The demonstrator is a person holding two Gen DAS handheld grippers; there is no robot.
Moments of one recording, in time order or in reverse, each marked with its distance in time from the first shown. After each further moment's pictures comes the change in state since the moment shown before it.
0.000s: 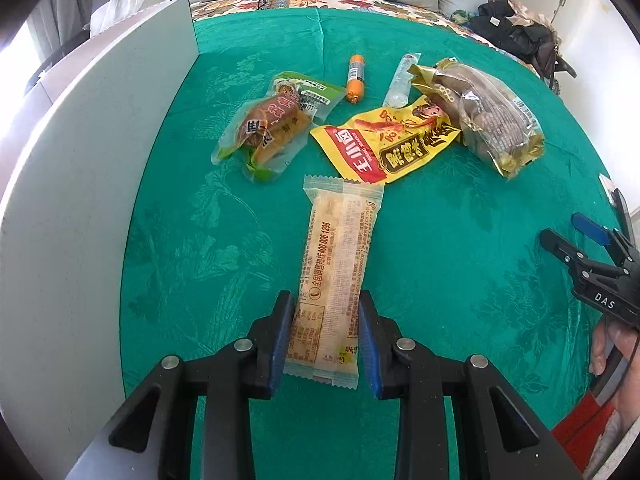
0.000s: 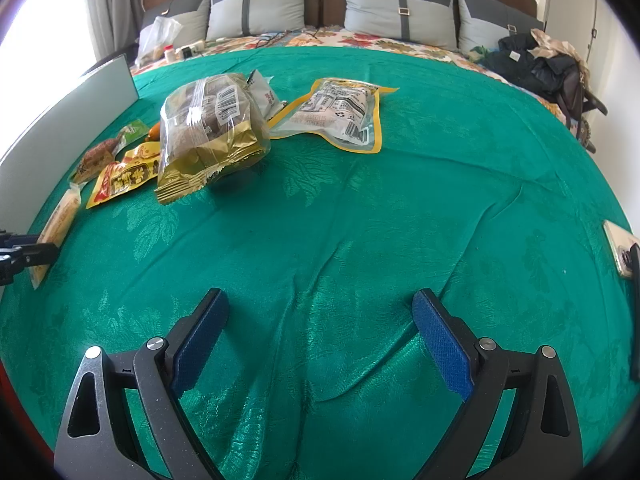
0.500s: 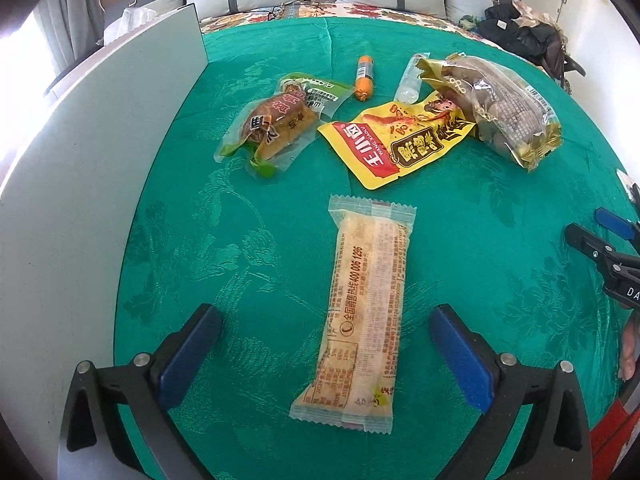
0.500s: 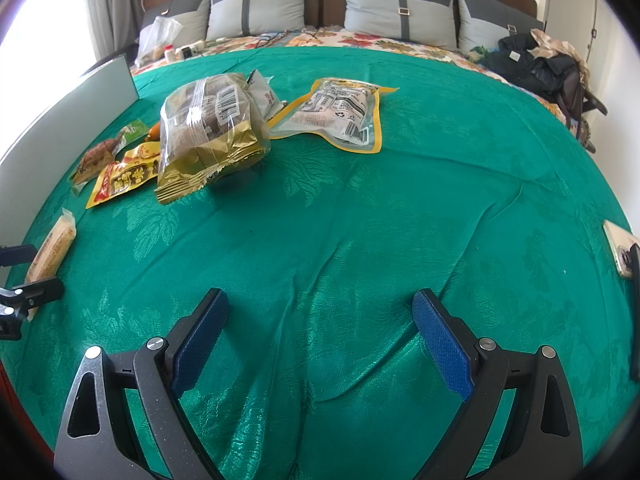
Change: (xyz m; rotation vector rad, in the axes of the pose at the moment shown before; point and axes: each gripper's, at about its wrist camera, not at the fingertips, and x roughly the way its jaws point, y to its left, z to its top) left arm 0.017 -0.005 -0.009 0.016 -0.080 0.090; right arm 0.000 0.000 0.000 0.000 0.000 0.000
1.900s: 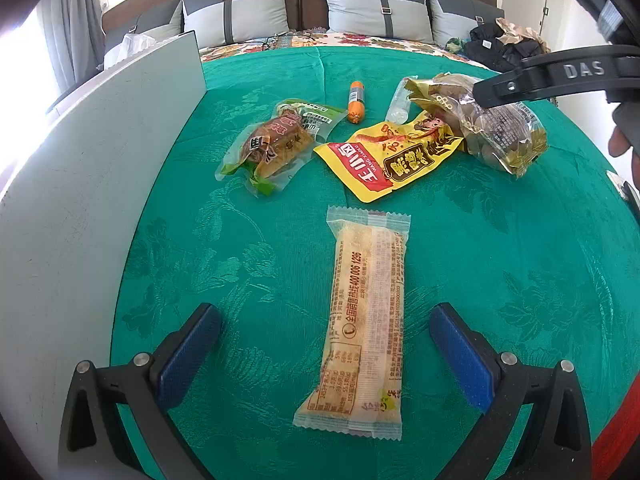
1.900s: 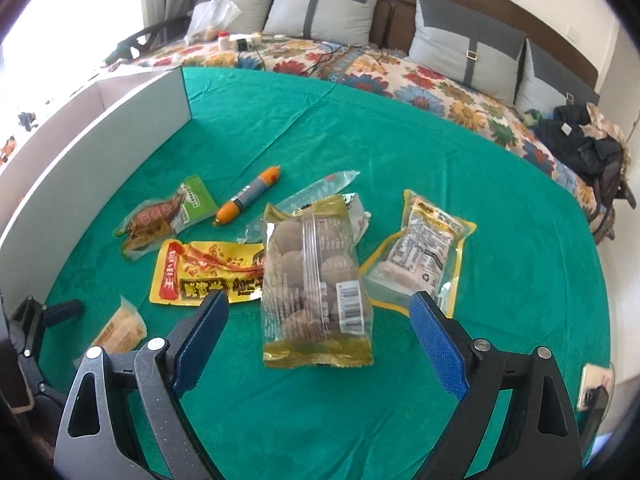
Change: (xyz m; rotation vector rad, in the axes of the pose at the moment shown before) left arm -0.003 0.001 -0.011 0.029 -0.122 -0.016; right arm 0.016 0.083 0.128 -0.255 0.080 -0.003
